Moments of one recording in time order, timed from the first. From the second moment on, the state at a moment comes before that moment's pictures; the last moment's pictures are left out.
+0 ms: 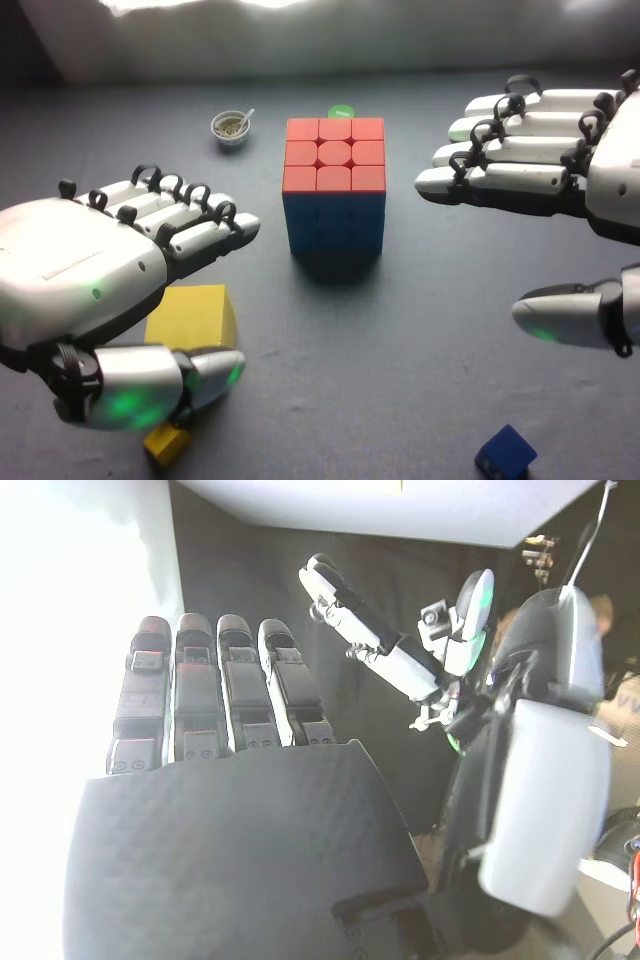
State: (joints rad) left arm 0.44 -0.57 0.51 -0.52 -0.49 1.50; right arm -0.15 -0.60 0.70 -0.76 0.32 -0.36
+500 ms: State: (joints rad) left arm 0.44 -0.57 0.51 -0.53 -0.44 1.50; right arm -0.15 -0.60 0.70 -0.76 0.32 -0.36
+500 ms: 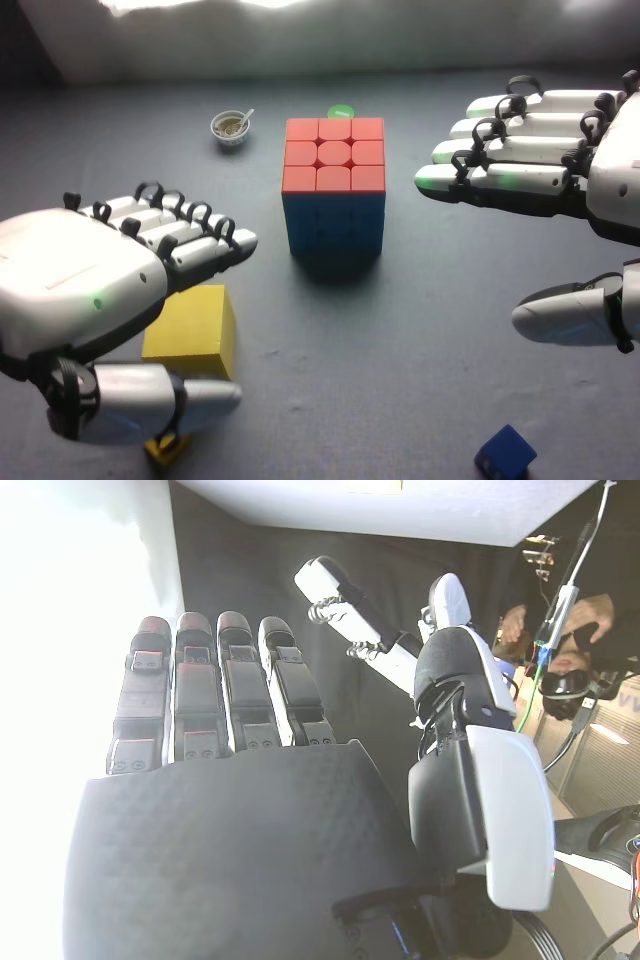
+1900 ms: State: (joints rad) left arm 0.44 -0.84 0.69 -1.07 -0.49 2.02; right arm -0.15 -0.60 0.70 -0.76 0.32 -0.36
